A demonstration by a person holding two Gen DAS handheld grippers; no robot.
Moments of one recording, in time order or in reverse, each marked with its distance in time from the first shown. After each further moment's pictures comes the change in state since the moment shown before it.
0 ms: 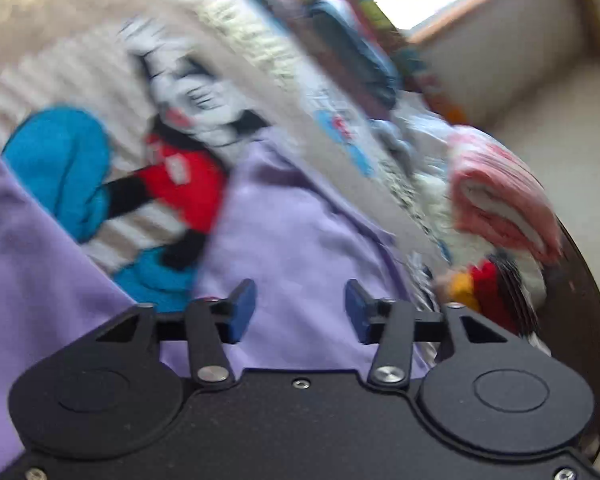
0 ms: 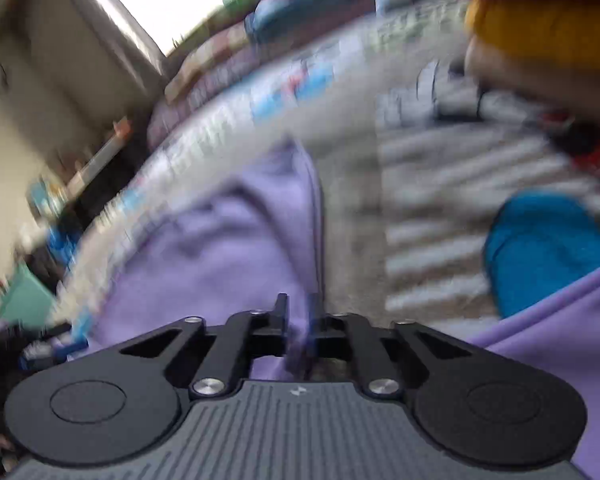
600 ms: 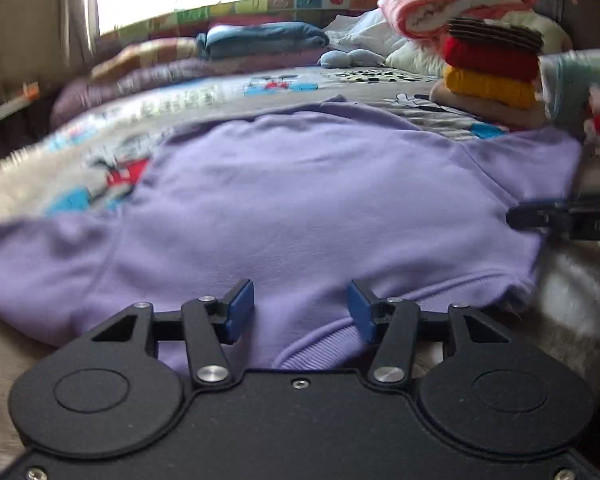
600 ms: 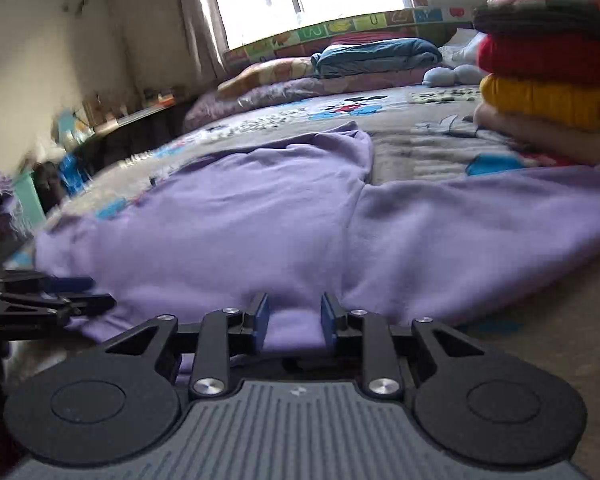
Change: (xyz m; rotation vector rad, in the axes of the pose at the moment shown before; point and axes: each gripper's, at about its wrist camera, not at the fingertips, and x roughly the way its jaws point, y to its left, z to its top) left arm -0.012 -0.091 -0.218 0.799 -0.076 0.375; right arm -0.089 0.081 -0.162 -0.440 -0.074 -0.134
